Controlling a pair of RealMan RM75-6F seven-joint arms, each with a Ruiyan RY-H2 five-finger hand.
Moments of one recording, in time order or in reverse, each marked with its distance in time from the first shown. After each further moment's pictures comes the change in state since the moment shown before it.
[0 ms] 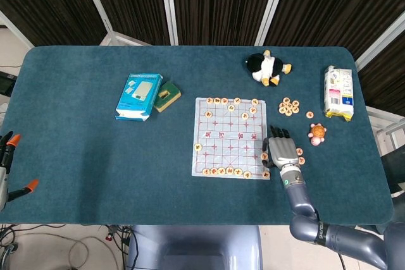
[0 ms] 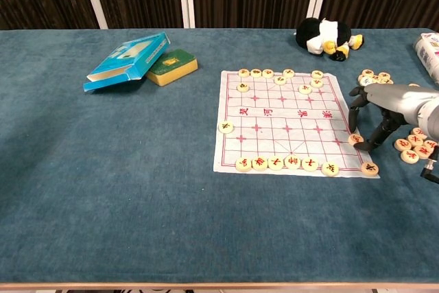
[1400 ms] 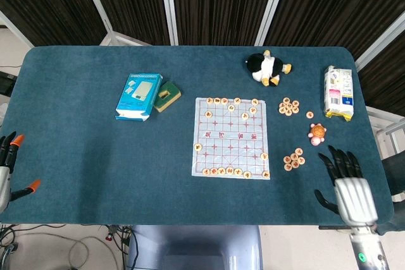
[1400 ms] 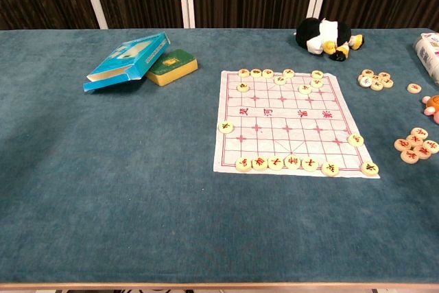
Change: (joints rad) left arm -0.005 -0.006 0.004 0.001 -0.001 -0.013 0.011; right arm -0.539 0.393 -0.283 -0.339 -0.836 0.671 0.326
